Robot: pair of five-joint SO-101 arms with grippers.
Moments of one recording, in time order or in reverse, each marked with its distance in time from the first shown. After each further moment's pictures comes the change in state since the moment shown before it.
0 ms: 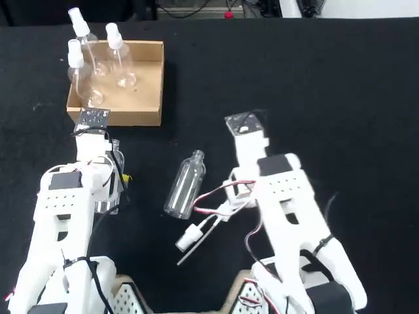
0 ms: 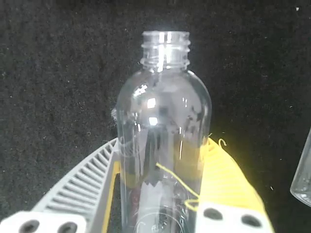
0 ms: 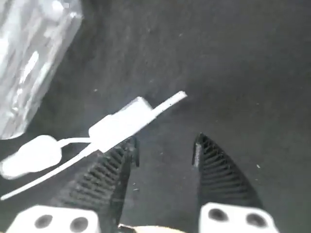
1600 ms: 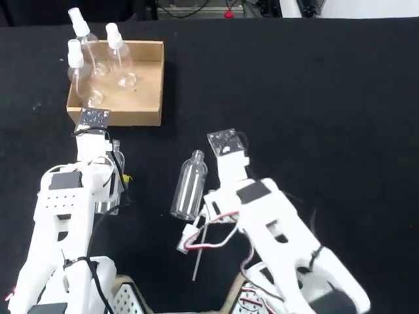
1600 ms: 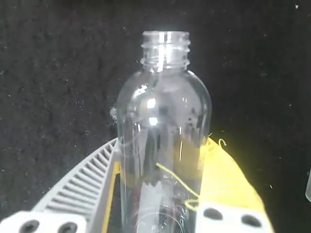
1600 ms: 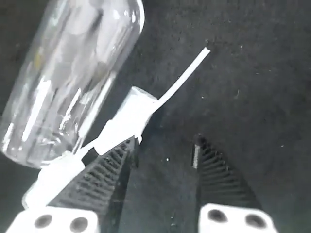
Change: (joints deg) left arm 0.2 0.0 0.0 0.3 0.0; right arm -9.7 -2.2 12.7 -15.9 -10.5
